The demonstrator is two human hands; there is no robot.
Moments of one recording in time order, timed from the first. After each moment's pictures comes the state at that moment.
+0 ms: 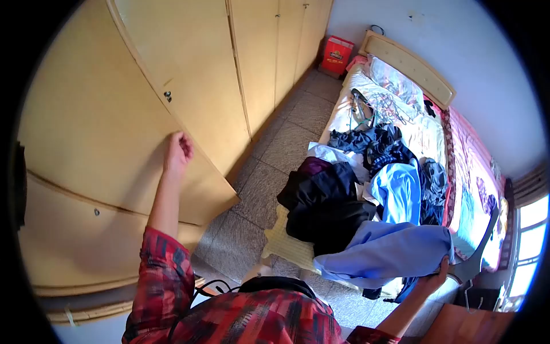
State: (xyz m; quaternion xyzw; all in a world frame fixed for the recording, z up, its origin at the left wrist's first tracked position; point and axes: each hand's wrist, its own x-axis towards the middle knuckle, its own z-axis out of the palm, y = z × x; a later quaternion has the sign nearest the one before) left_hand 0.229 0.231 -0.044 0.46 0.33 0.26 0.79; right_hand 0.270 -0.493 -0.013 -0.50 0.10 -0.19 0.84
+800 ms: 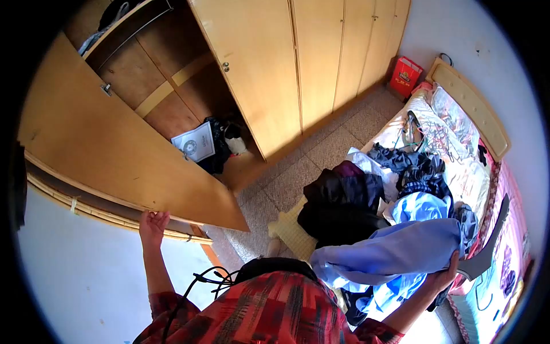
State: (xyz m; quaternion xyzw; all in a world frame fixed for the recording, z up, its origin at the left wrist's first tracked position) left_hand -0.099 -0.007 -0.013 0.32 0.48 0.49 0.65; right_hand 0.414 -0.537 -0.042 -0.43 0.06 0.02 0.90
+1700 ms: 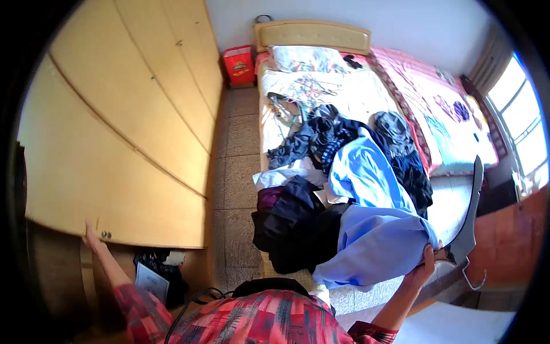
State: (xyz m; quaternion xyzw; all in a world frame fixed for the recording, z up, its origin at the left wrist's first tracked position) left_hand 0.339 0.431 0.008 0.58 0.35 0.54 0.50; right_hand 0.289 -0.440 -0.004 -0.46 0.19 -0.31 0.81
